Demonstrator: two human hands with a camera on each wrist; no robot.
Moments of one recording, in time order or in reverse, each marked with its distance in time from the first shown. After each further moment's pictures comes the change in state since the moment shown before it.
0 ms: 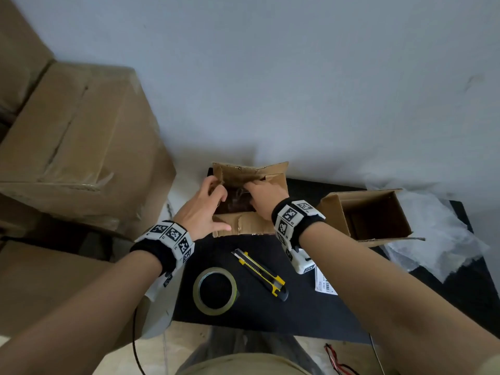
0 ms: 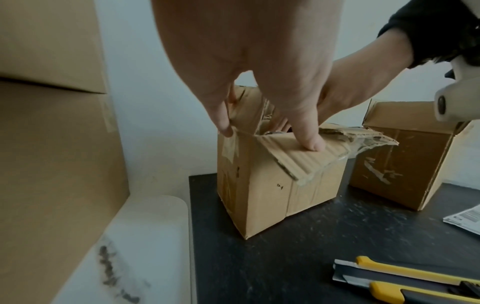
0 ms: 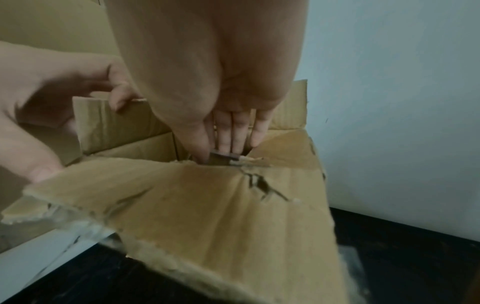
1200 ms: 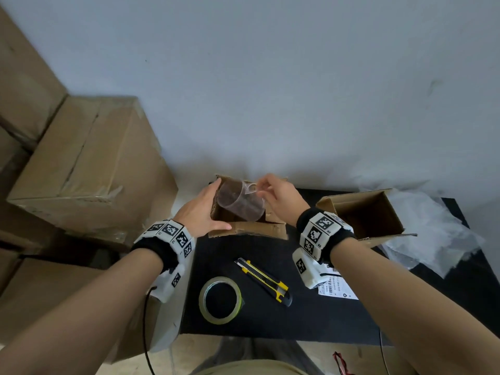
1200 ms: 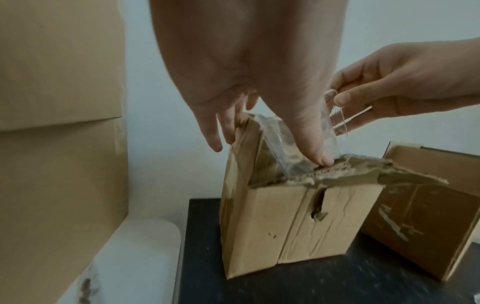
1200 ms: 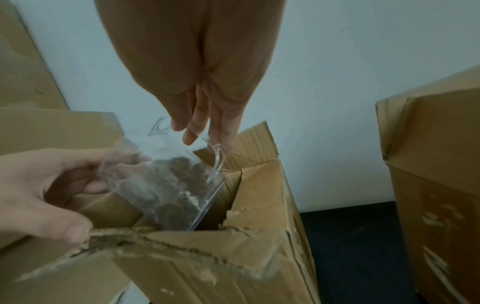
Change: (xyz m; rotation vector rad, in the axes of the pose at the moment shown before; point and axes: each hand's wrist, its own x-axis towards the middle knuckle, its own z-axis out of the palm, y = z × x) left_hand 0.002 0.006 -0.023 -0.161 -0.027 -0.103; right_hand -0.044 0.020 -0.015 0.642 0.363 -0.013
